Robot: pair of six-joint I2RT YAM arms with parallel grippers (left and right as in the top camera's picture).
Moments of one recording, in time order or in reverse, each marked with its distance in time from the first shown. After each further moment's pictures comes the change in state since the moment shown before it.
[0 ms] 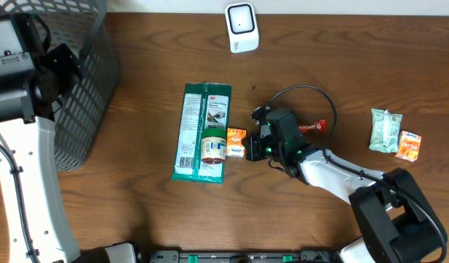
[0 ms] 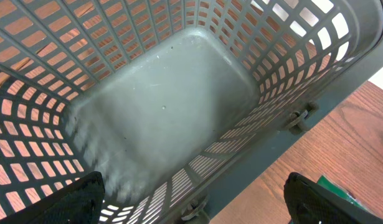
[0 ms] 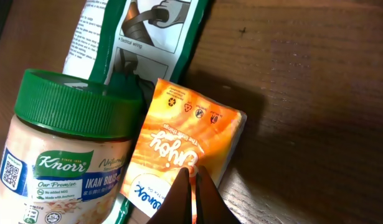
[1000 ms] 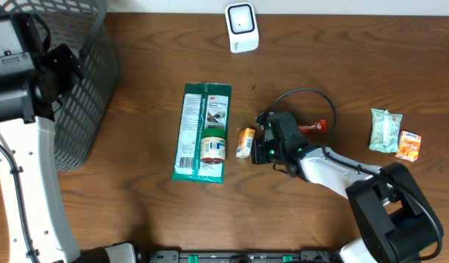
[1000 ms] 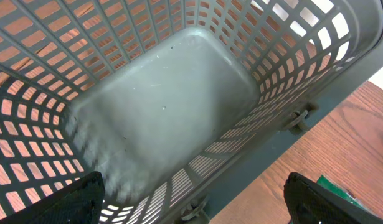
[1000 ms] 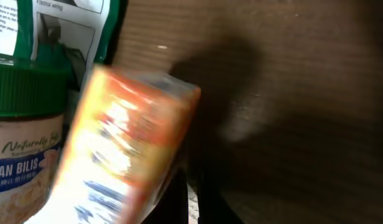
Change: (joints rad) left arm 0.000 0.000 0.000 0.000 0.000 0.000; right arm -0.021 0.035 0.008 -0.114 0.057 -0.018
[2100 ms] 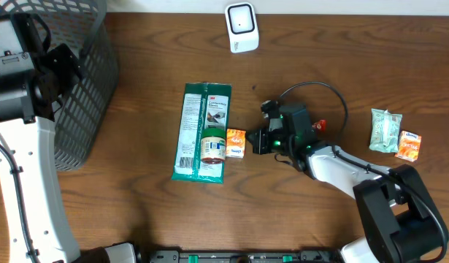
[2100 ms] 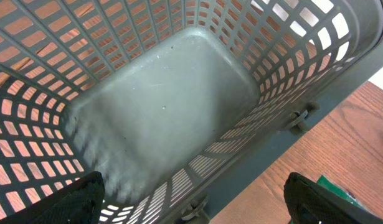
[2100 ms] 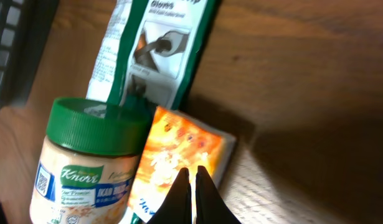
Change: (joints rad) left arm 0.000 0.000 0.000 0.000 0.000 0.000; right arm -0.070 -0.023 -0.009 0.174 -0.195 0.042
